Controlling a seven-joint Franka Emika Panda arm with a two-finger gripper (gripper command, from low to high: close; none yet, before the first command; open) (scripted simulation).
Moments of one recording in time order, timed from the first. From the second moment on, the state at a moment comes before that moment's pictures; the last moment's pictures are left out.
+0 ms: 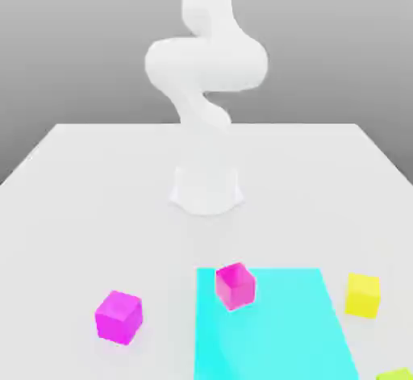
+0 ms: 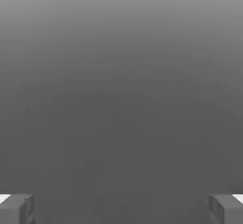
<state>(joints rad) -0.01 -0.71 0.03 -2.28 -0.02 2.32 0.82</state>
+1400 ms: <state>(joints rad) 0.19 0.64 0.24 -2.02 -0.30 2.64 1.17</state>
